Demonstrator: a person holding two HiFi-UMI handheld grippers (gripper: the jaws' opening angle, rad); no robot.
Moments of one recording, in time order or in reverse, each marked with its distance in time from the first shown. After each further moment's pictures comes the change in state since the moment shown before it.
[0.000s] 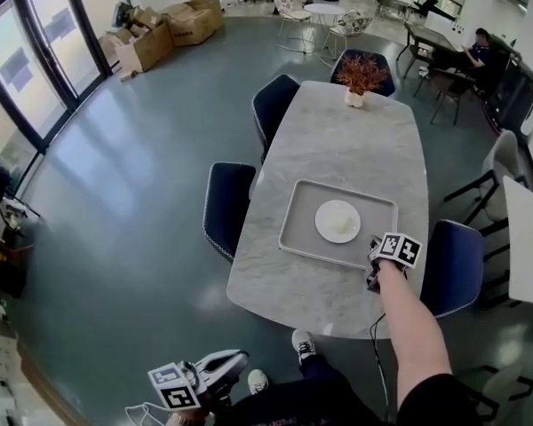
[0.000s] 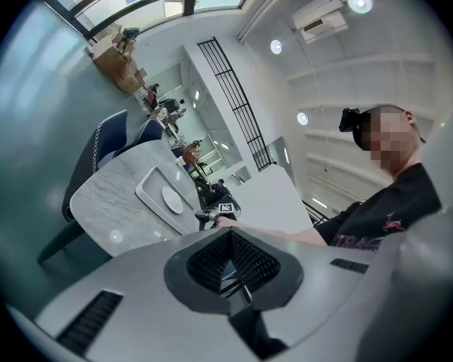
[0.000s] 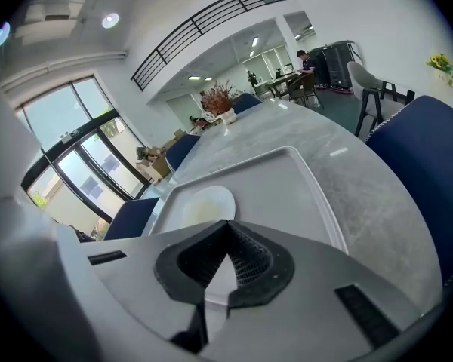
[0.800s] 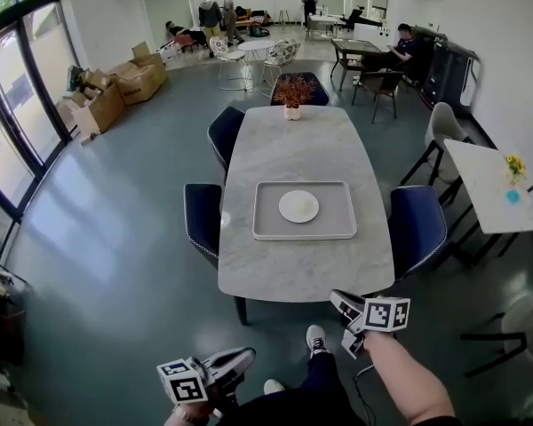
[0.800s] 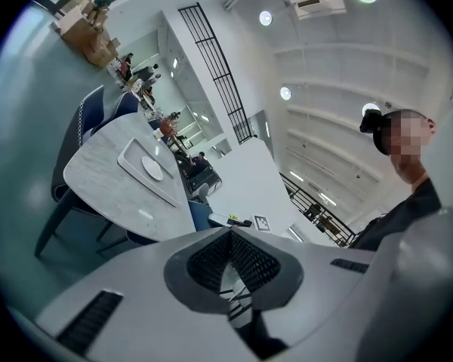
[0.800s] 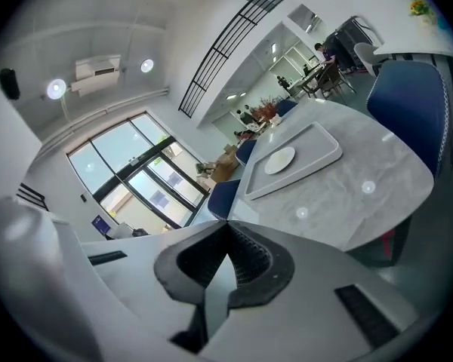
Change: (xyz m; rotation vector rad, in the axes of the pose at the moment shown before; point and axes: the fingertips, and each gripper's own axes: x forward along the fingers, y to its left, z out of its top) left arm -0.052 -0.040 -0.068 0.084 0.240 -0.158; right arm -0.255 0.109 -0.214 0.051 -0.089 0.451
